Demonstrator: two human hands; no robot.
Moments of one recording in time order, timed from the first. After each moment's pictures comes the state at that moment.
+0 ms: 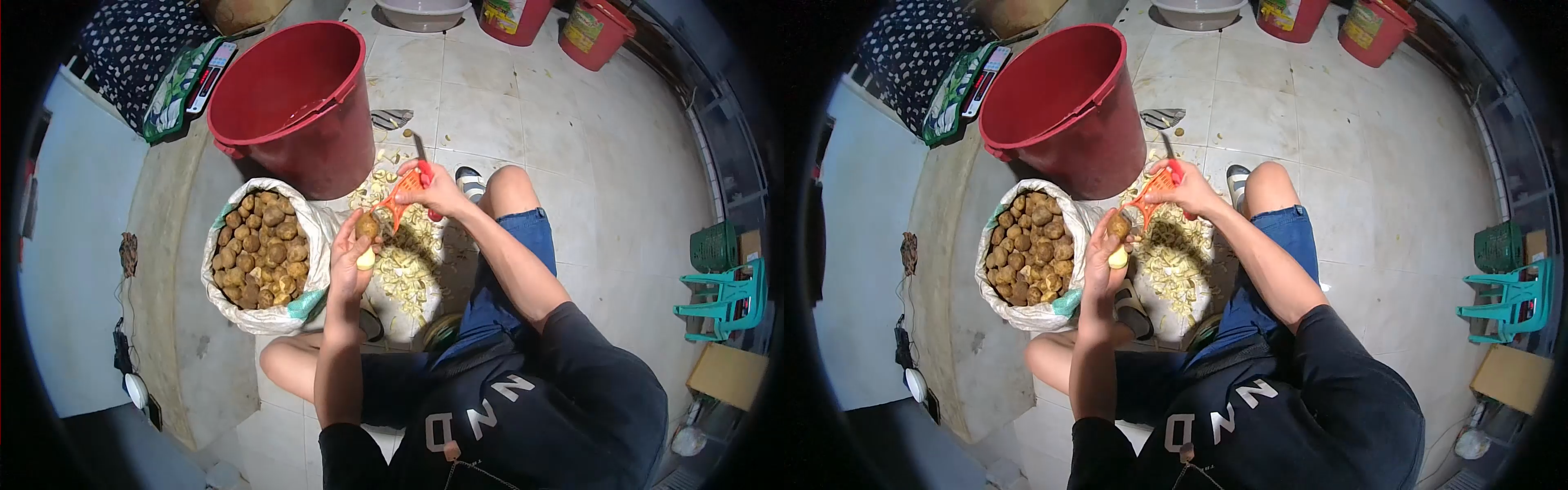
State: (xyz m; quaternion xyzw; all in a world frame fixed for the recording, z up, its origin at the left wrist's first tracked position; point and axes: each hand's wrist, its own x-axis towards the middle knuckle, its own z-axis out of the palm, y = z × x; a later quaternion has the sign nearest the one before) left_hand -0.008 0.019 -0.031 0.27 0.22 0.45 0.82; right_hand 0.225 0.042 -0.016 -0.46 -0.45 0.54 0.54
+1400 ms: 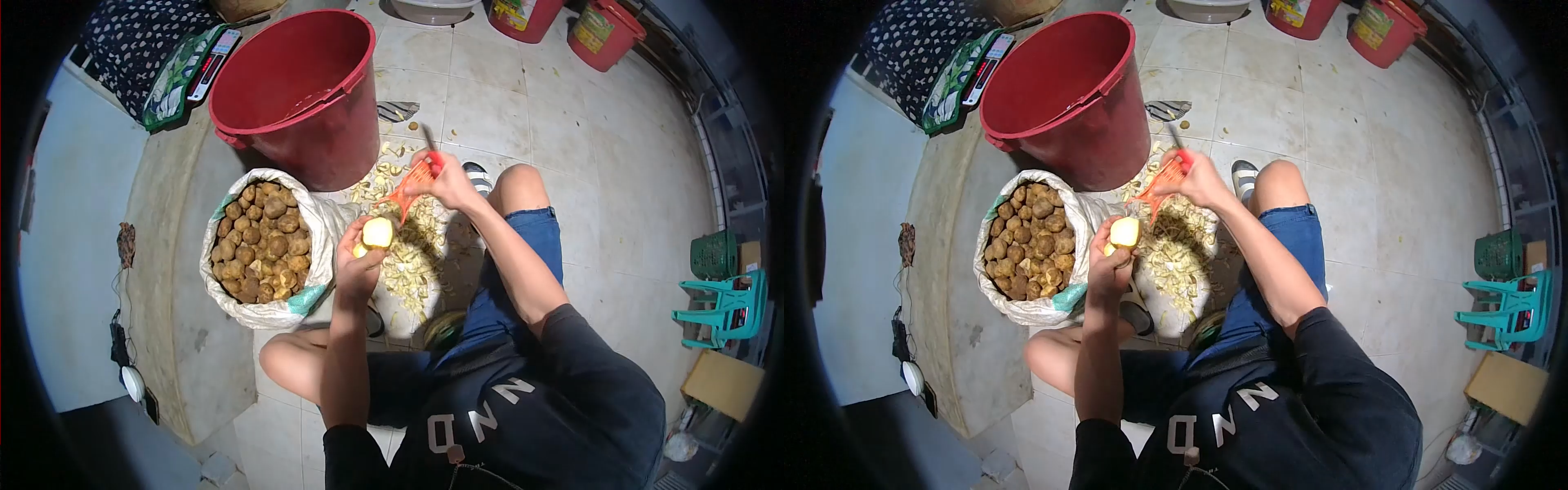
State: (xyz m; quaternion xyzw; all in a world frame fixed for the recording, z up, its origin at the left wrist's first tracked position) left_hand -0.007 0.007 -0.019 0.31 0.21 0.46 0.81; right_hand 0.227 0.047 0.001 -0.51 -0.49 0.50 0.50
